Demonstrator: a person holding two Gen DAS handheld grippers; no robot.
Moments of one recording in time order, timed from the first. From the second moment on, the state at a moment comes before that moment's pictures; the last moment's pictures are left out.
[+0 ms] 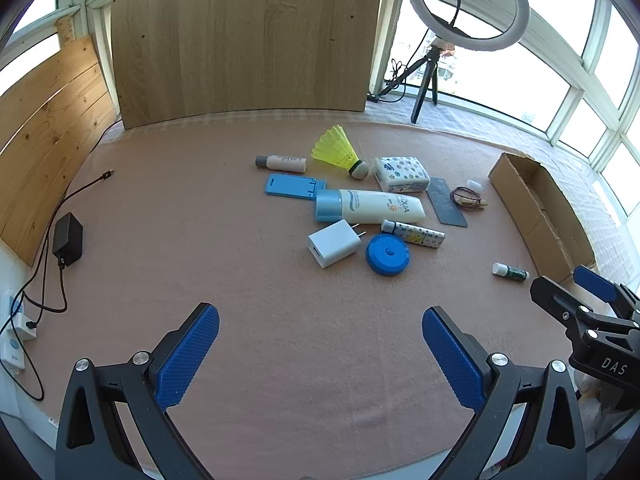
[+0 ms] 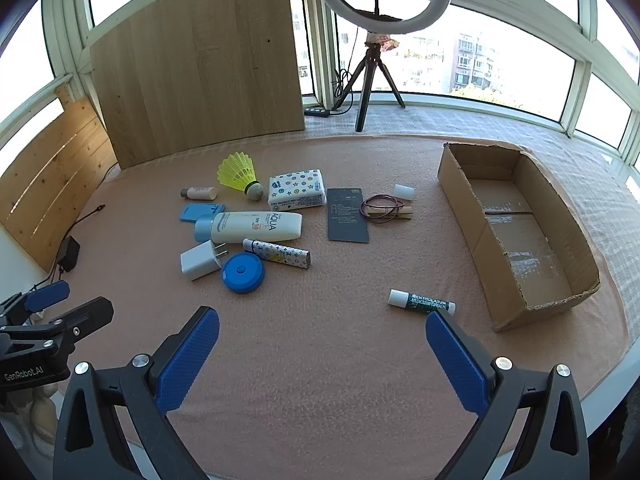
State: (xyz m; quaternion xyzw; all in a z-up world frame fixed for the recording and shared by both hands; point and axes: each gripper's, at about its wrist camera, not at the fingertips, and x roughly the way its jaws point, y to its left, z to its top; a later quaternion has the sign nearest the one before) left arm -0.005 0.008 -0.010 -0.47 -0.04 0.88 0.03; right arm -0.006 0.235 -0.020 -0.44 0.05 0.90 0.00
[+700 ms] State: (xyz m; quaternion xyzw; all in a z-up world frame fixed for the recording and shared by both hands) left arm -0.001 0.019 -0.006 -0.46 -0.02 0.88 0.04; right arm 0.000 0.241 -0.022 -0.44 0.06 0.89 0.00
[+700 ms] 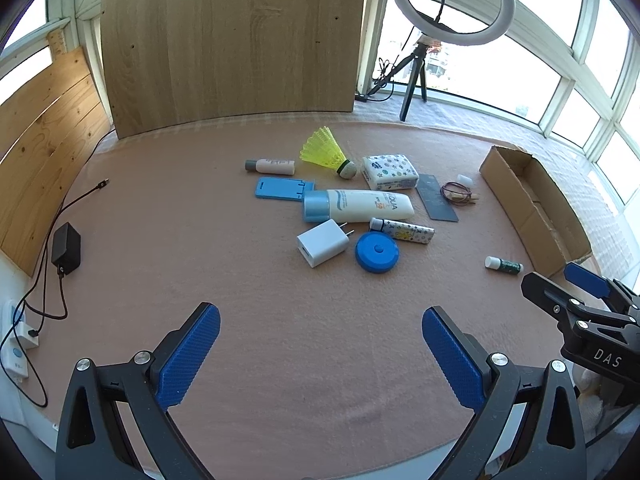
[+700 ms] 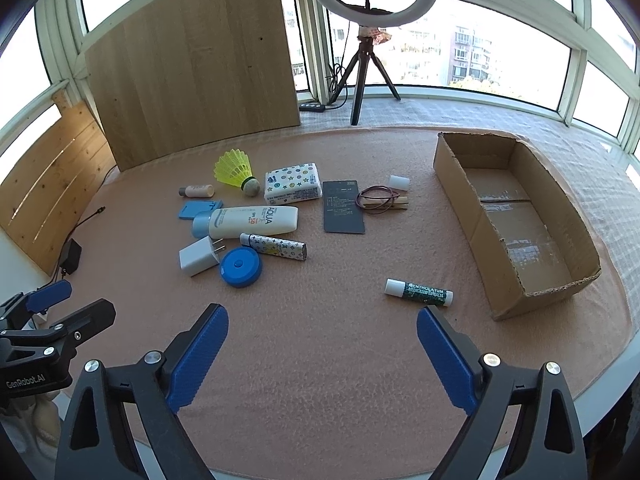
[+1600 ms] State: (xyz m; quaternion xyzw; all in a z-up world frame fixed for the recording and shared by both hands) left arm -0.002 0.031 -0.006 -0.46 -0.02 0.88 0.05; right arm 0.005 0.251 -0.023 -0.45 0.07 0.89 0.01
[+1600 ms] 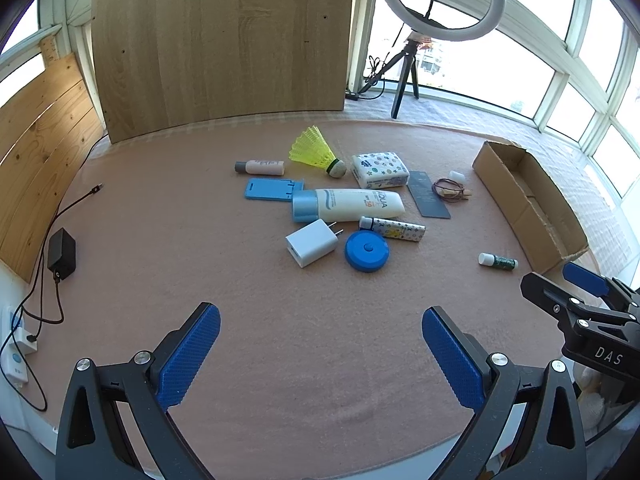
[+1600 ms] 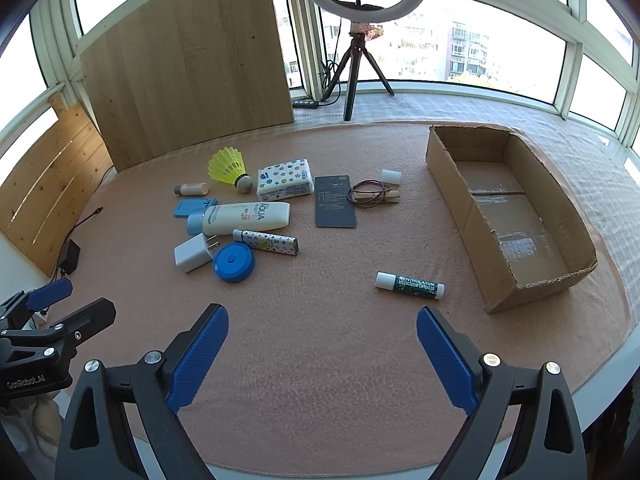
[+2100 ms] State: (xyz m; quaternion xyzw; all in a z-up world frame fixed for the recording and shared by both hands) left arm -0.009 0.037 -0.011 -0.47 -0.01 0.88 0.06; right arm 0.001 0.255 -0.028 -0.46 0.08 0.89 0.01
